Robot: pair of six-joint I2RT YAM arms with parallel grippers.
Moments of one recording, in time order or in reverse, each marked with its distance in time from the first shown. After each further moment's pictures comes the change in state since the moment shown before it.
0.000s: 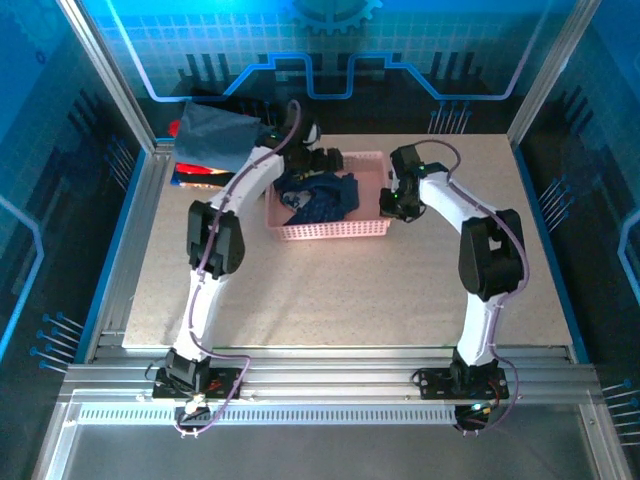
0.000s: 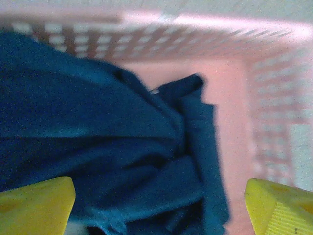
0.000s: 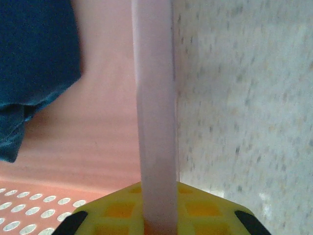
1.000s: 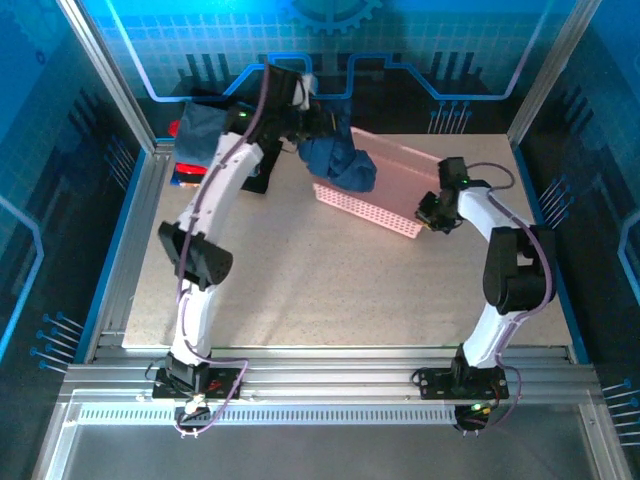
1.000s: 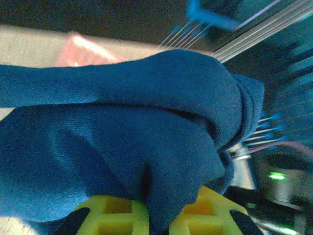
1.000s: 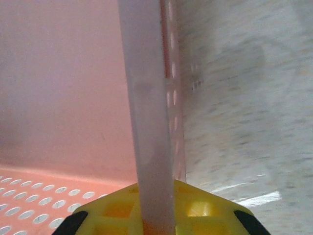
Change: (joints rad) left arm -0.005 -0.276 0.251 -0.026 0.132 -0.072; right arm -0.273 -0.105 -0.186 0.131 -0.033 0.296
